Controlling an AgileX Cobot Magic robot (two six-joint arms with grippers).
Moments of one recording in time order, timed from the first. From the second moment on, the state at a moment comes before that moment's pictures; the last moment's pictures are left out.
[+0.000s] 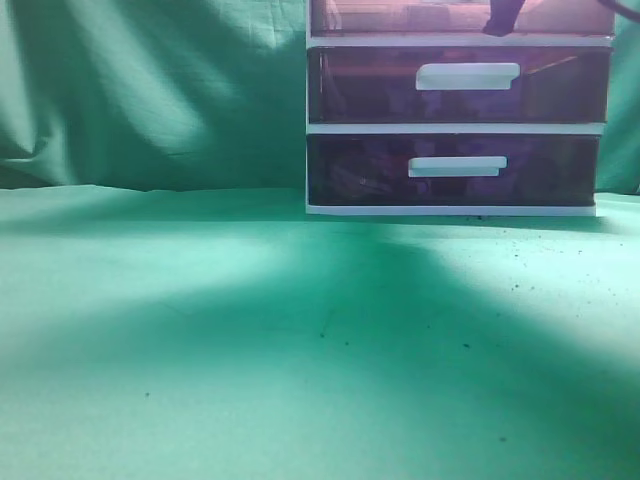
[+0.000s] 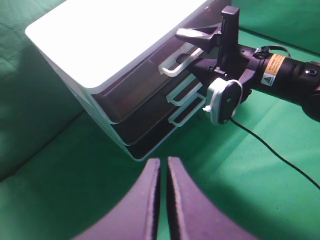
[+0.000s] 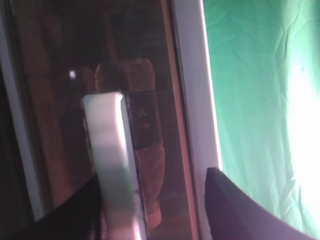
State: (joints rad) left arm -0.61 1.66 -2.31 -0.01 1.28 0.23; right arm 0.27 1.84 -1.23 0.10 -0.54 -1.51
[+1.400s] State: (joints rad) left arm -0.61 1.67 -2.31 0.01 1.28 0.23; right arm 0.26 1.78 -1.12 0.05 -0.52 -1.47
